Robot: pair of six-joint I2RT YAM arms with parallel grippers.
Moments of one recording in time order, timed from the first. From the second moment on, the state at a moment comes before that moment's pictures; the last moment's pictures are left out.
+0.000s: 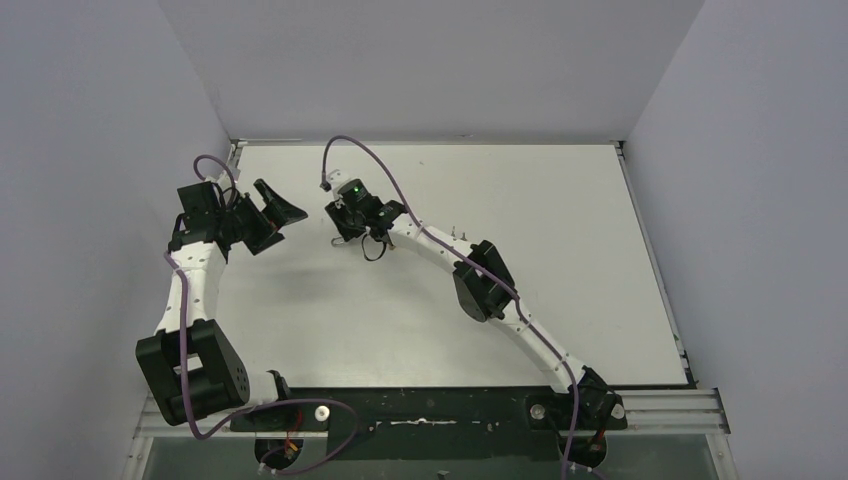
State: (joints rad) left arm 0.29 1.34 1.02 -0.45 0.66 -0.49; right arm 0.87 2.73 2.49 -0.45 0.04 0.04
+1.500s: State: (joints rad) left arm 0.31 1.30 0.88 -0.20 0.80 -0.55; right arm 0.87 2.53 2.26 -0.49 0.01 0.12
